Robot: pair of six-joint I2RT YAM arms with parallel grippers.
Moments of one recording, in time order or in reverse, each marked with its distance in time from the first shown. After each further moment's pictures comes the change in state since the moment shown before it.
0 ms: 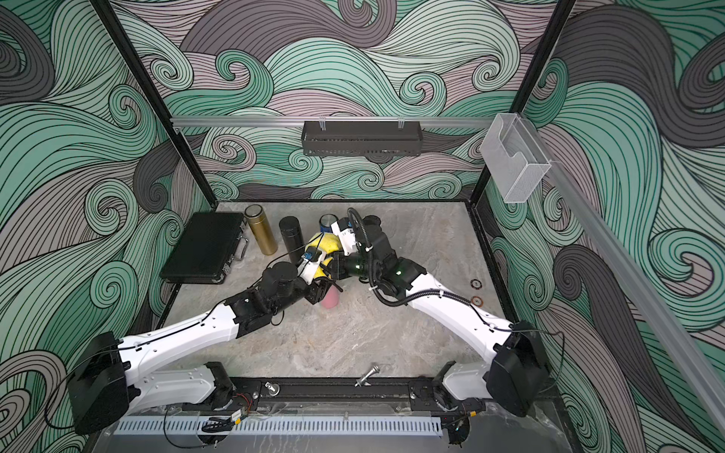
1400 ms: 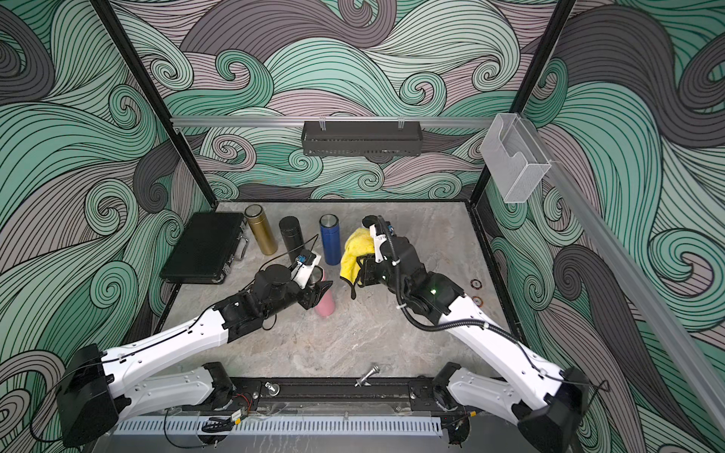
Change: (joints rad) left arm 0.004 -0.087 -0.017 -0.090 0.043 -0.008; right arm -0.025 -0.240 -0.049 -0.301 0.393 -0.078
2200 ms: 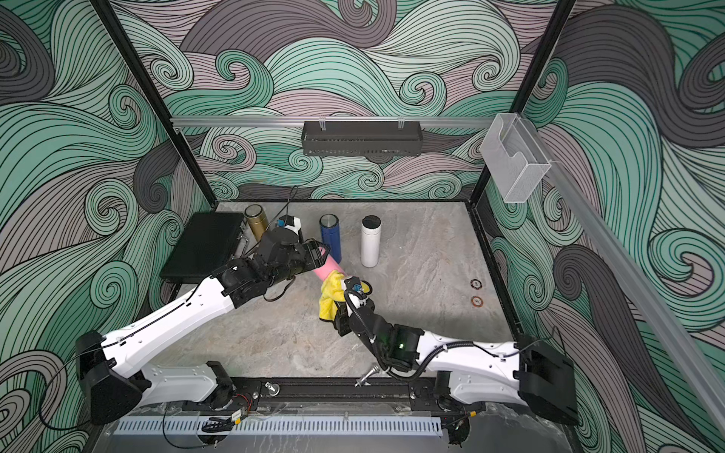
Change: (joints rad) left arm 0.063 0.165 0.451 -0.414 -0.049 -0.757; right arm 0.479 -0.056 -0.542 0.626 0.553 -0.047
